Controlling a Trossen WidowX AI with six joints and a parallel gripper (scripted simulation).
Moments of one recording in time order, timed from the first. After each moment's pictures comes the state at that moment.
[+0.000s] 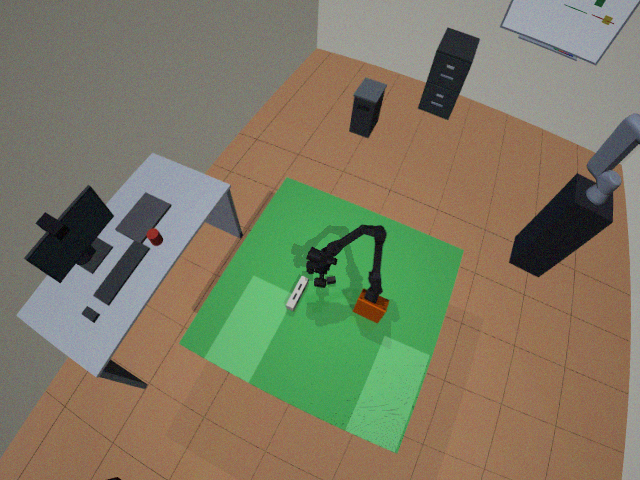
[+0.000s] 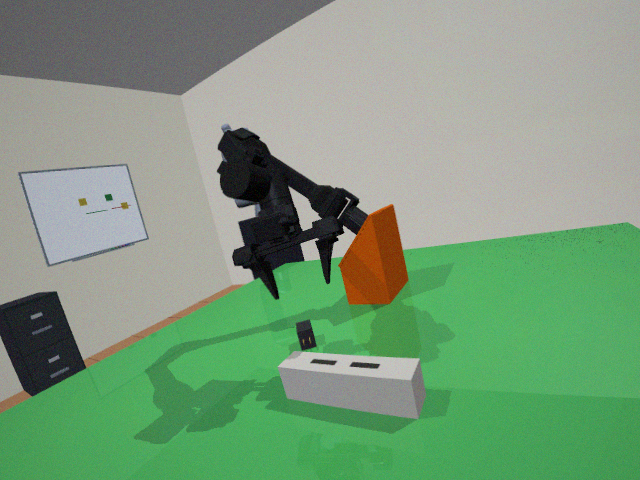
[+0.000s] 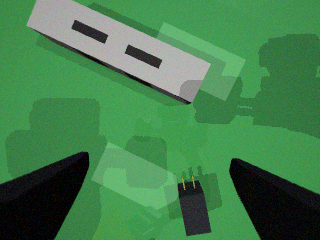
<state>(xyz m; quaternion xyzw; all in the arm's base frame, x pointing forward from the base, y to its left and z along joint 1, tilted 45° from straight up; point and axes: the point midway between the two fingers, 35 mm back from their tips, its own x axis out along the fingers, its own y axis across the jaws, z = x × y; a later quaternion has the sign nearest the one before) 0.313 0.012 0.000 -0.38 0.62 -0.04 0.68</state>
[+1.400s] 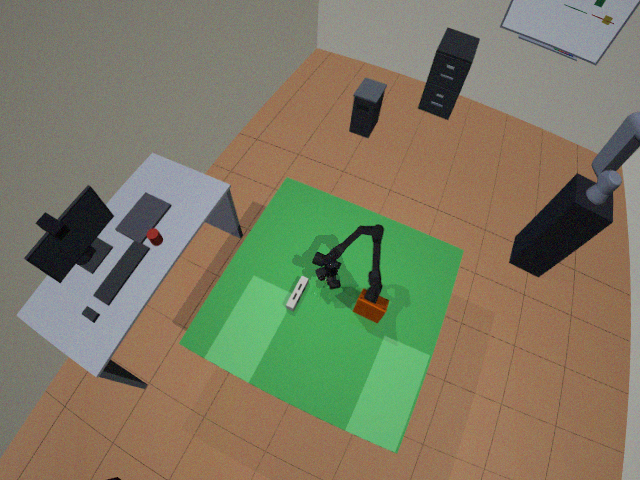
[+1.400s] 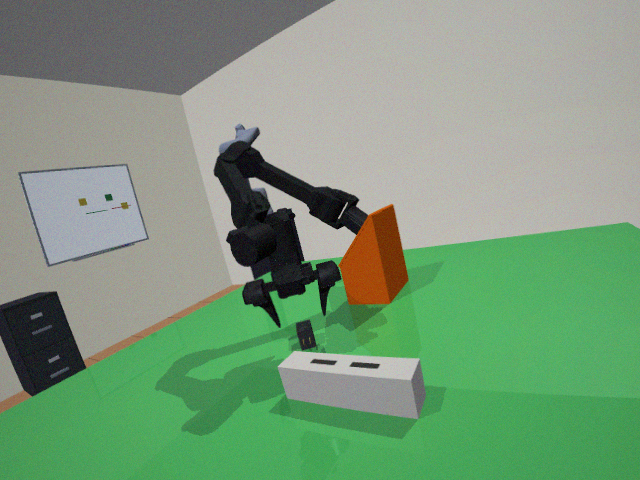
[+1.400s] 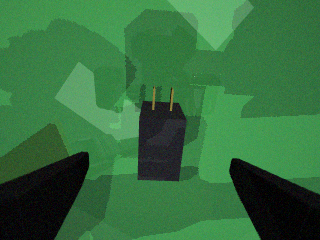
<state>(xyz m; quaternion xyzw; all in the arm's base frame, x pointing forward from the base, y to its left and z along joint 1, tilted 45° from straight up) 0.260 -0.099 -0.016 -0.48 0.71 -0.05 0.51</state>
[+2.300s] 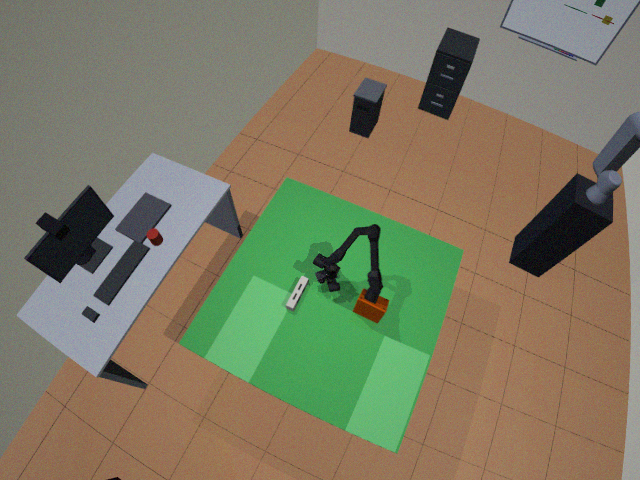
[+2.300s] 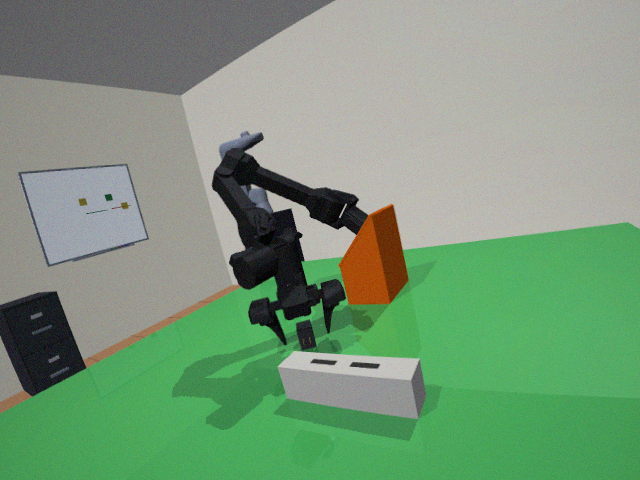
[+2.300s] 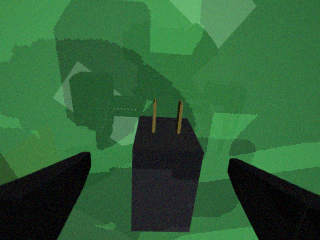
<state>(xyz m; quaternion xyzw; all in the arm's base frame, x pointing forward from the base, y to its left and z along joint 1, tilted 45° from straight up) 0.261 -0.128 -0.043 -0.48 0.71 -0.05 0.51</state>
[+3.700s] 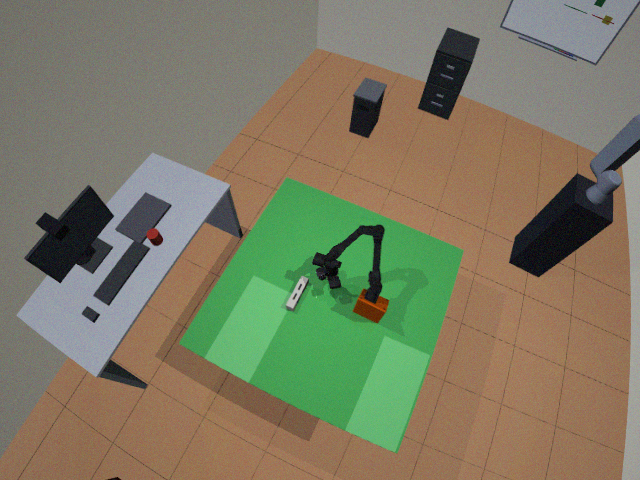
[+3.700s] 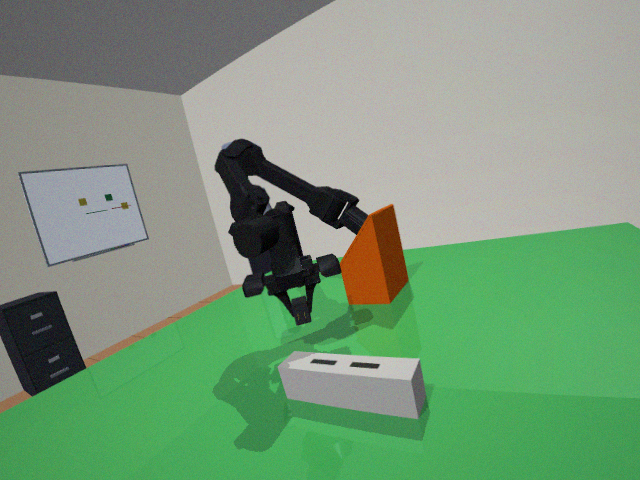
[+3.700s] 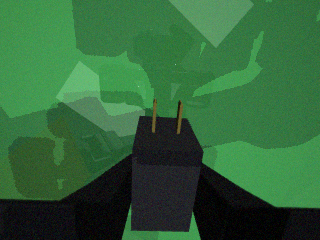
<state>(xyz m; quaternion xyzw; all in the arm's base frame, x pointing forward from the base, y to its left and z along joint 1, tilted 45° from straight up) 0.257 -0.088 -0.008 -0.48 0.71 -0.06 0.51</state>
